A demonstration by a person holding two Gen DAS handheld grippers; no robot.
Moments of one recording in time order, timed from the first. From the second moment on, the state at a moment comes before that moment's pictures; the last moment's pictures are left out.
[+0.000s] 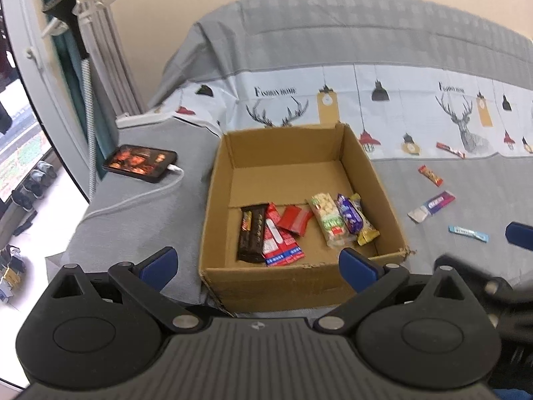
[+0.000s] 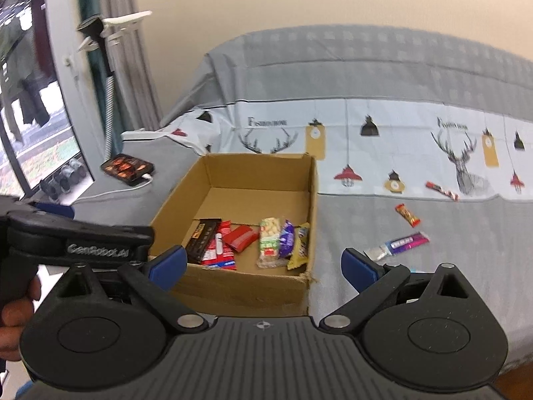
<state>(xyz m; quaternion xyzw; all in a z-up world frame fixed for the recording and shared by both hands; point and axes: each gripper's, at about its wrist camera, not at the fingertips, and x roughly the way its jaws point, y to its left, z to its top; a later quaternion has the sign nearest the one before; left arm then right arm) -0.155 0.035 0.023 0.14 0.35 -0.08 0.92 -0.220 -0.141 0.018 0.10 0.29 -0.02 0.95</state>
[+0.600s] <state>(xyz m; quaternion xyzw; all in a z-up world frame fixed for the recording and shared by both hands) -0.088 -0.033 0.006 0.16 0.43 -0.07 0.89 -0.090 -0.402 -0.193 0.13 0.52 -0.19 0.82</state>
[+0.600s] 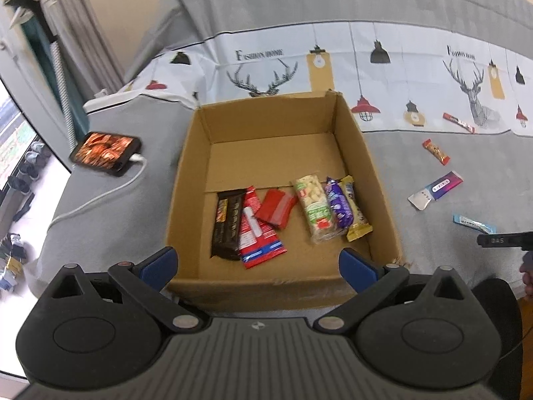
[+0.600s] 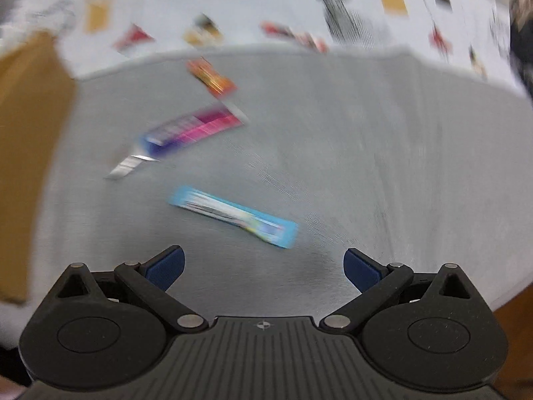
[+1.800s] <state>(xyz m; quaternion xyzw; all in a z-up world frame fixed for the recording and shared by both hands) 0.030 -0.251 -0.080 0.24 0.48 -0.18 0.83 -0.077 -0.458 -0.225 0.14 0.48 -0.22 0.84</state>
